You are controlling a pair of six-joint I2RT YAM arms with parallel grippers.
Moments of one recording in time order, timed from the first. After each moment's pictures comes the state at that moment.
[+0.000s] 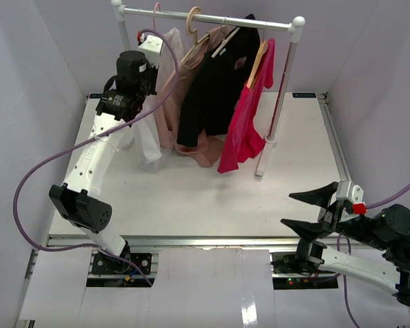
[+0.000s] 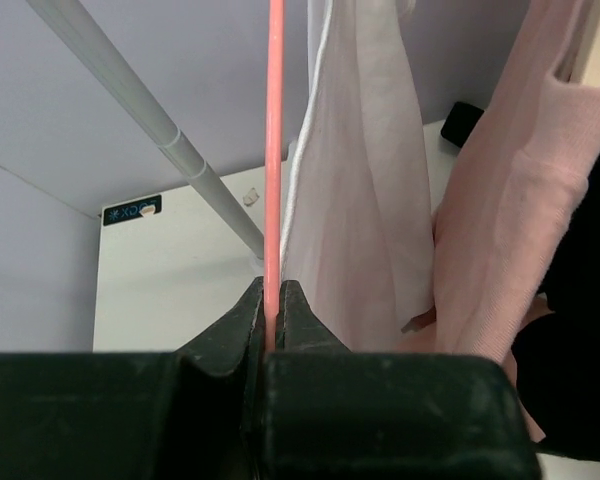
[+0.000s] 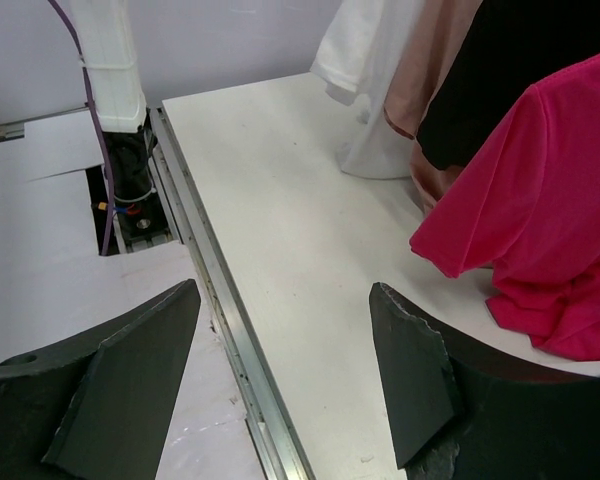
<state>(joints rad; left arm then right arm) -0.34 1.65 1.92 -0.53 -0.28 0.19 1.23 0.19 0.98 -0.76 0.04 -0.04</state>
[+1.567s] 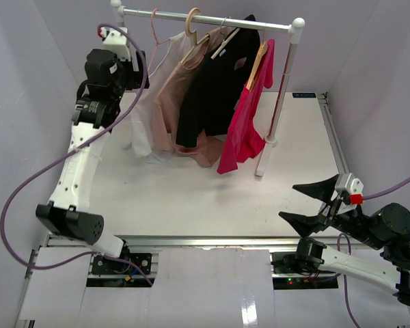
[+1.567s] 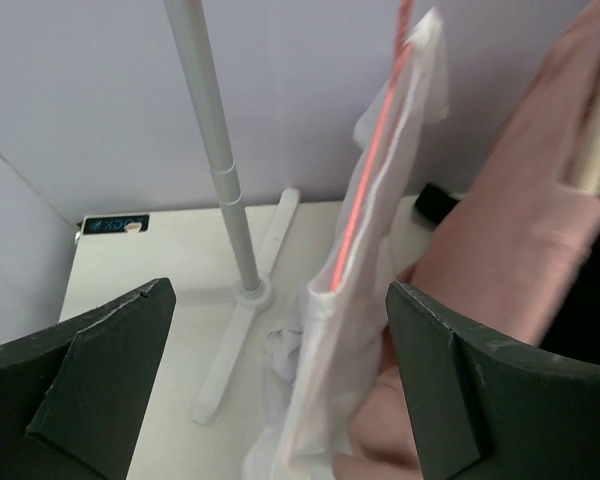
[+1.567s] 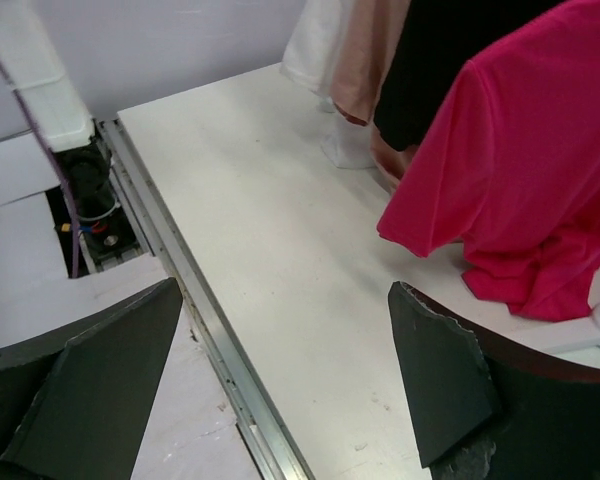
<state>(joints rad) -0.22 1.55 1.85 -0.45 -0.17 0.03 1.23 0.20 0.98 -0.75 0.16 0.01</state>
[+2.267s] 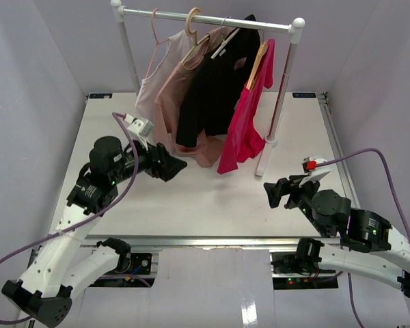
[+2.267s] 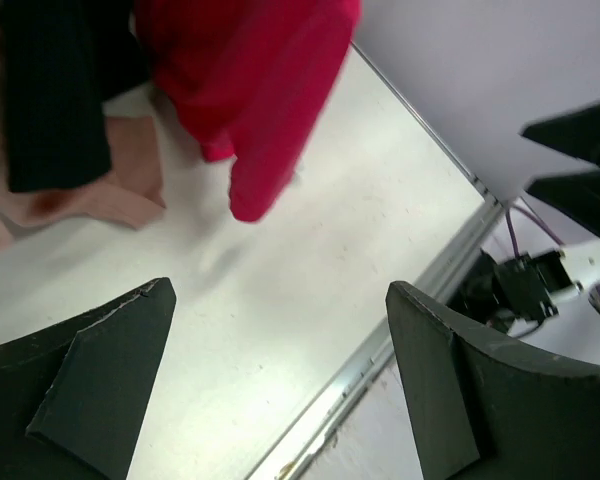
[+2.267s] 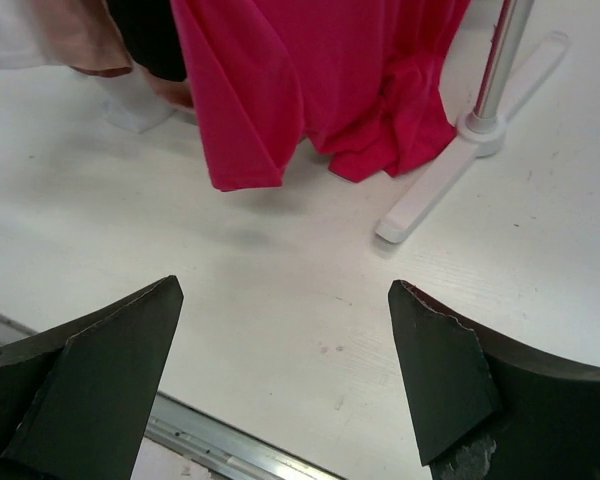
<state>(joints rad) -0.42 0.86 1.04 -0.40 0.43 -0.30 1.23 0.45 0.88 -0.73 0.74 0.36</state>
